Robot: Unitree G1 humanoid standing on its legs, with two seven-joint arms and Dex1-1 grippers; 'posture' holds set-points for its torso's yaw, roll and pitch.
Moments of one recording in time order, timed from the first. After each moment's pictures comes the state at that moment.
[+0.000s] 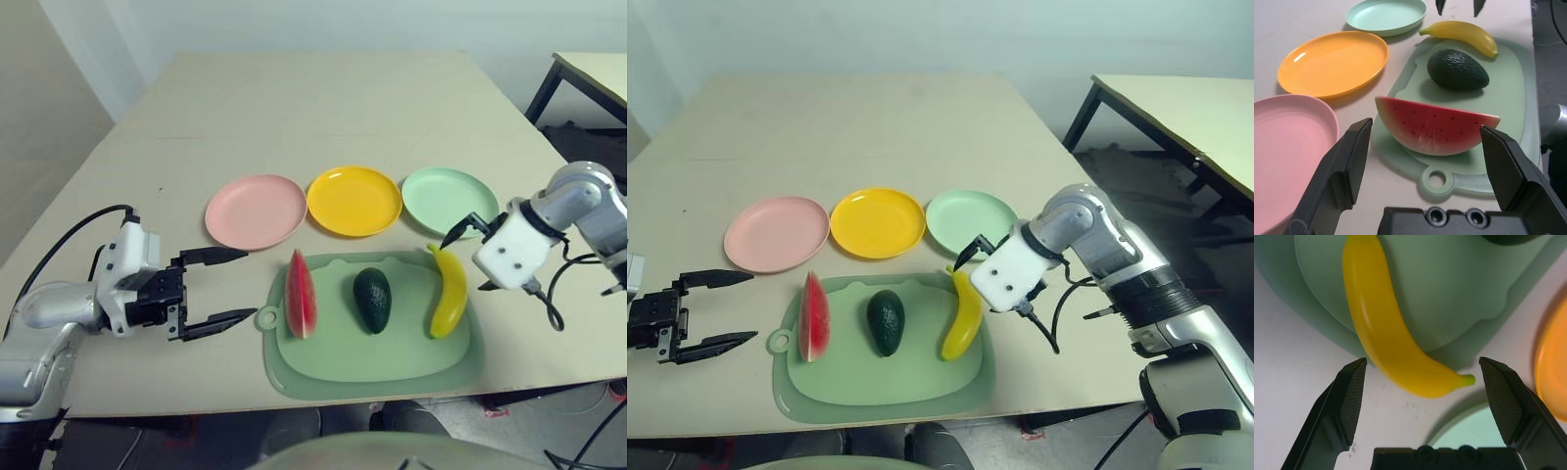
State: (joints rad) left arm 0.18 0.88 0.33 -0.28 -0.58 0.15 -1.25; right arm -0.72 -0.92 0.51 0.22 -0.09 -0.52 1.61
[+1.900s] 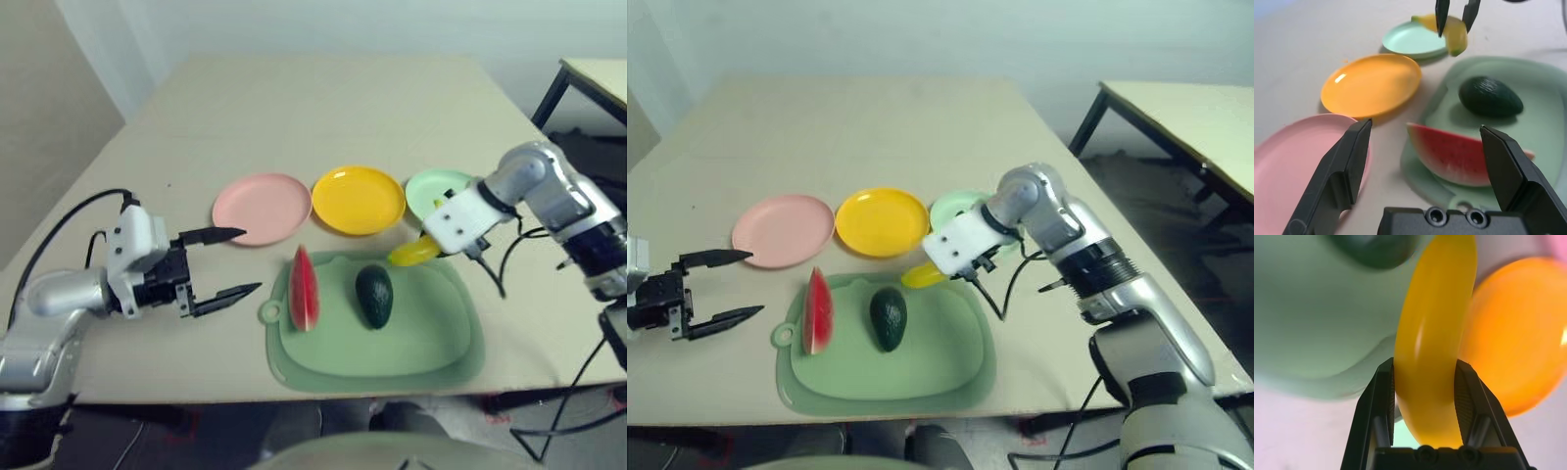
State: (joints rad) left arm 0.09 0.84 0.32 -0.36 -0.56 0.24 -1.06; right arm -1.02 -0.61 0.53 0.45 -0.18 -0.26 1.55
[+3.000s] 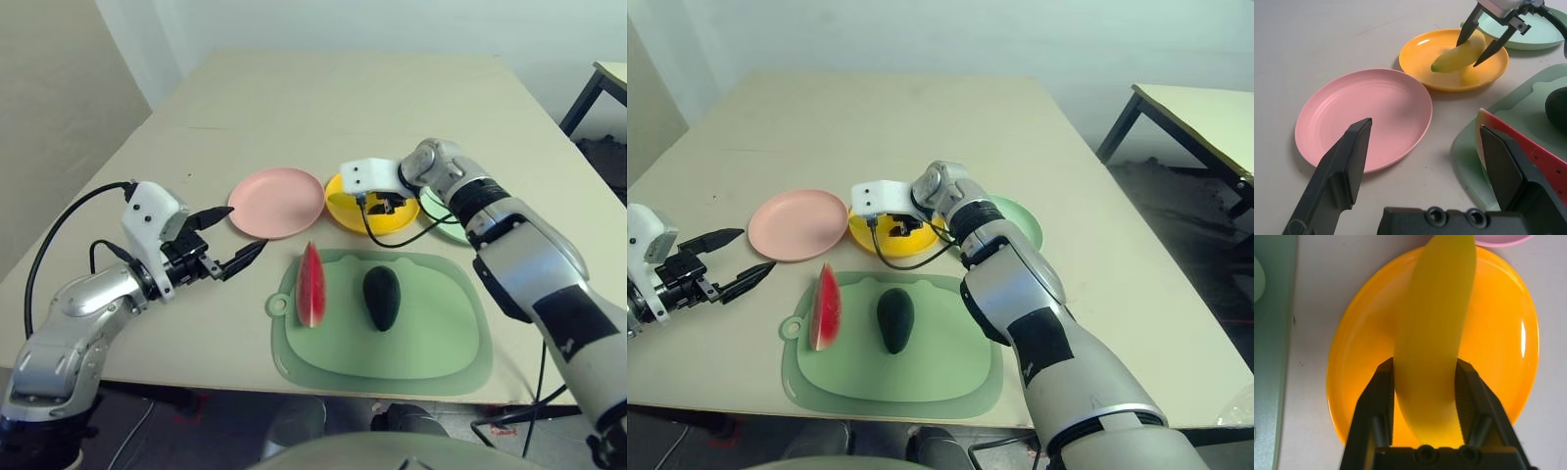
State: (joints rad) left arm 0.06 0.76 0.29 -0.45 -0.50 0.49 -0.71; right arm -1.27 -0.21 0.54 1.27 -0.47 -0.20 1.05
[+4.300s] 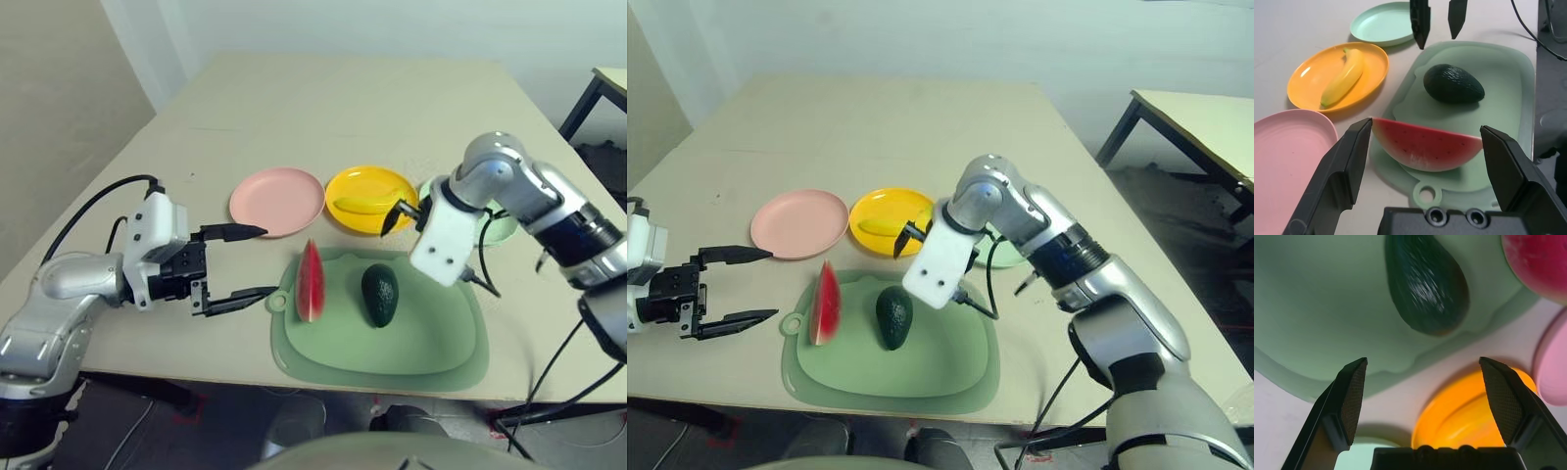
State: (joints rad) left arm 0.02 0.91 0.26 -0.37 -0.56 0.30 -1.22; right arm -0.96 -0.75 0.70 0.09 -0.15 -0.48 1.61
